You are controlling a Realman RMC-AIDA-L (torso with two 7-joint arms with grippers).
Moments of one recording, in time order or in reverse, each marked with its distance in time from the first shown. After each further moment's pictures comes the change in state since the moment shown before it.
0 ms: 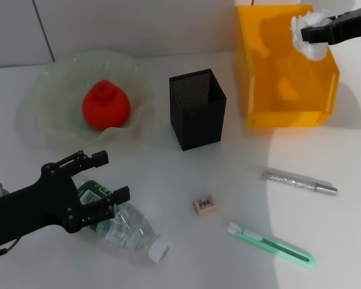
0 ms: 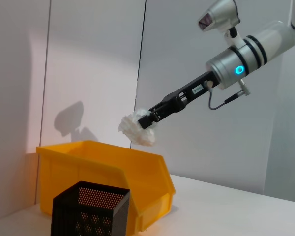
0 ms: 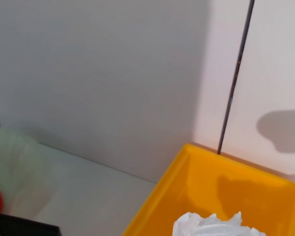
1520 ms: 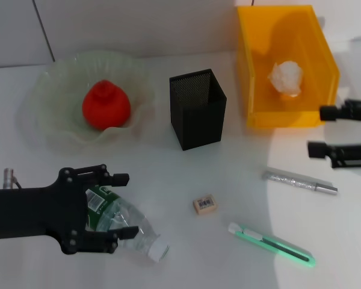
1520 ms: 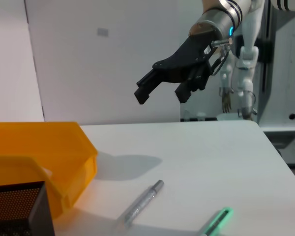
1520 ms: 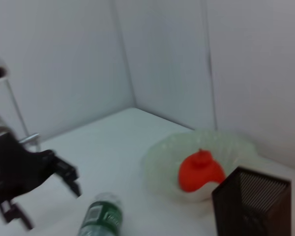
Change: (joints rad) left arm -0.007 0.007 0.050 0.345 0.217 0.118 -0.132; right arm -0.365 0.001 0.185 0.077 0.677 -0.535 -0.658
